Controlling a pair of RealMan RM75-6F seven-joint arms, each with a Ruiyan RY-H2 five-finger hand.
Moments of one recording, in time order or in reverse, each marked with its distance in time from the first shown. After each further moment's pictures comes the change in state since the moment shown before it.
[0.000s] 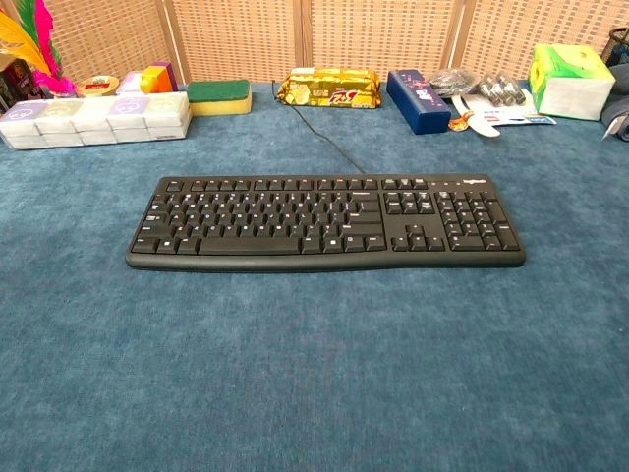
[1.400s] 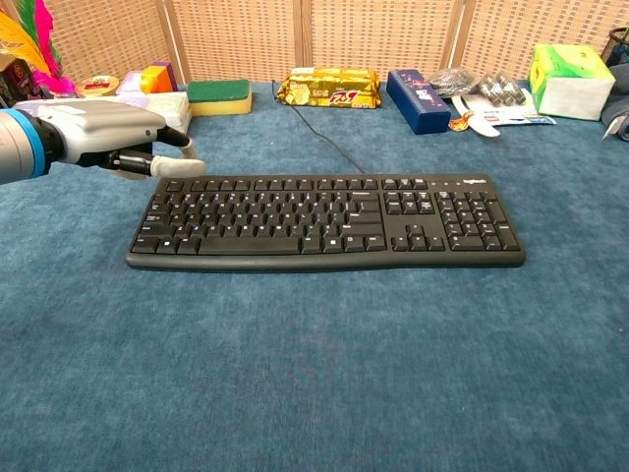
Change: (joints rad) left arm -0.519 -0.359 -0.115 0.276 -0.372 -0.533 0.102; right arm -0.033 -0.004 0.009 0.017 0.063 0.011 -0.007
